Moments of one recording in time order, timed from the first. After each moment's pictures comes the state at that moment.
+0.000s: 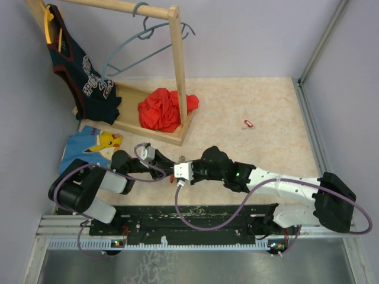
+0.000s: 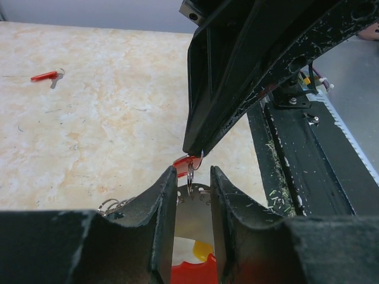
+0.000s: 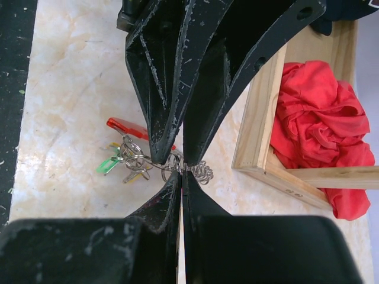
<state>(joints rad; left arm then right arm) -0.40 1.52 0.21 1.52 1.15 -0.22 1.07 1.22 0.71 0.06 -0.18 -0.73</state>
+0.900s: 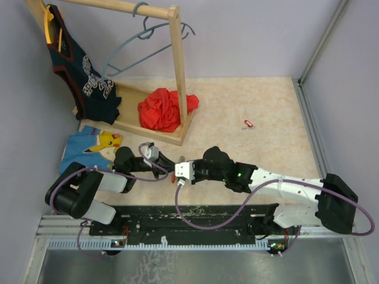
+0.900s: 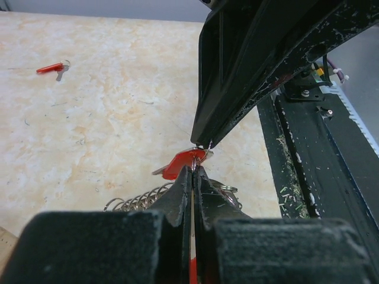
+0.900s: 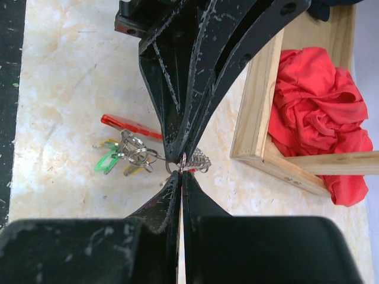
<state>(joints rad) -0.43 1.47 0.25 1.31 1.12 -0.08 1.07 1.20 0.71 0.02 -0.14 -0.72</state>
